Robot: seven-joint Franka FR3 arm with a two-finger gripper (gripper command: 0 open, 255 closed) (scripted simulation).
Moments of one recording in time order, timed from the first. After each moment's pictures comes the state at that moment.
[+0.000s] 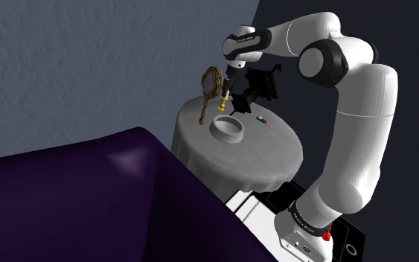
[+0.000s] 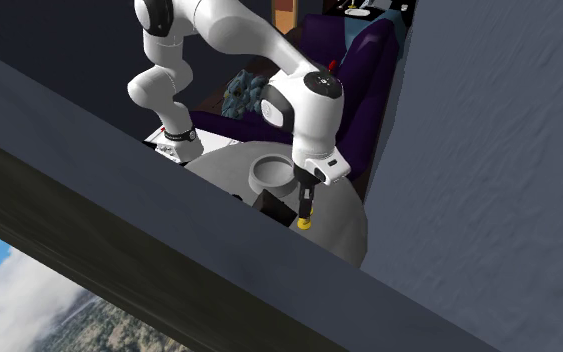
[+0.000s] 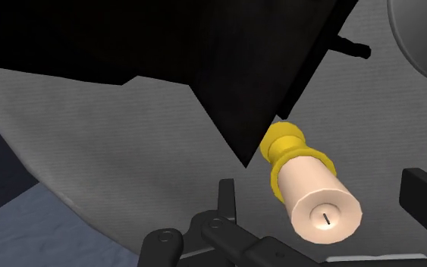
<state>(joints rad) -0.12 0.46 -0.32 -1.60 0.13 2.02 -0.68</state>
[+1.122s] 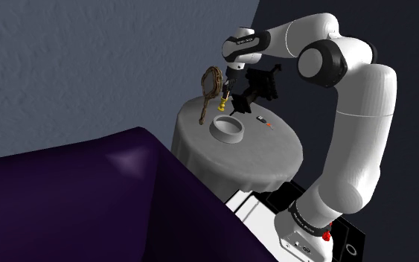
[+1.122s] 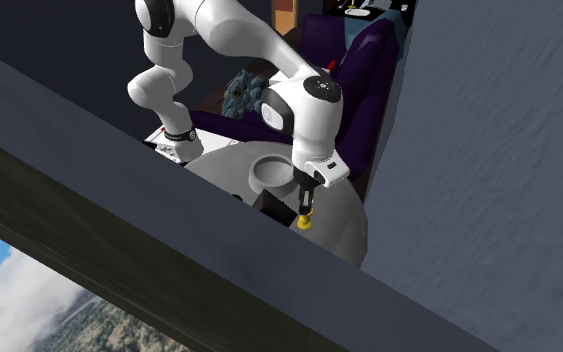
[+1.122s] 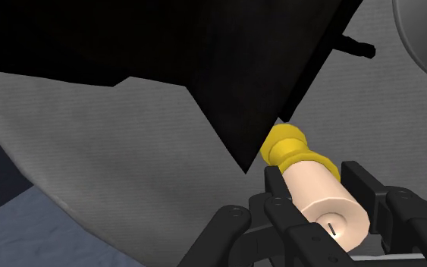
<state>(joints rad) -0.12 0.47 -0.32 -1.61 0.13 2.04 -0.68</state>
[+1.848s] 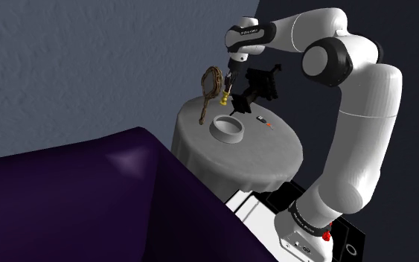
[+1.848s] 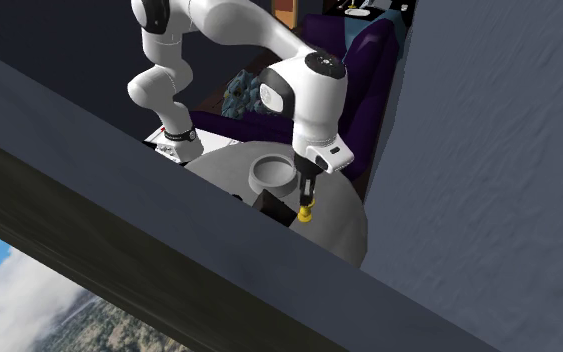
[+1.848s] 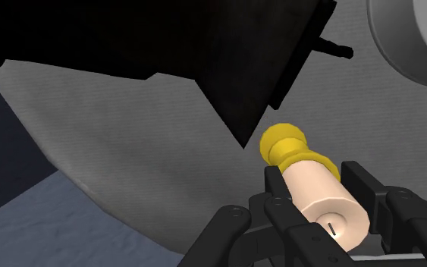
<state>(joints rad) -0.12 0.44 -0.33 -1.55 0.12 1.95 -0.68</state>
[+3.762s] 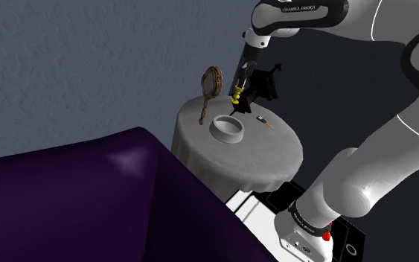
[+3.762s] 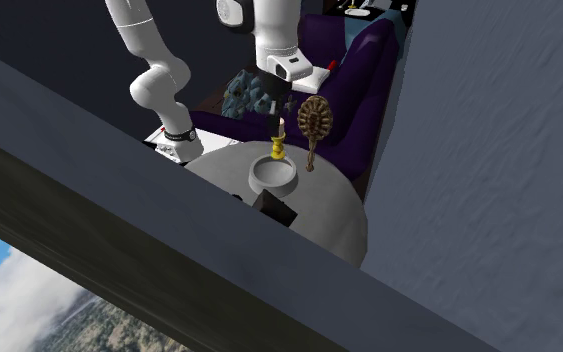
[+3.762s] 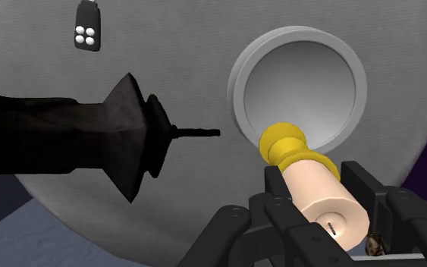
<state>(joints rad) 0.02 -0.12 -0.28 -1.98 -0.06 1.85 -0.46</state>
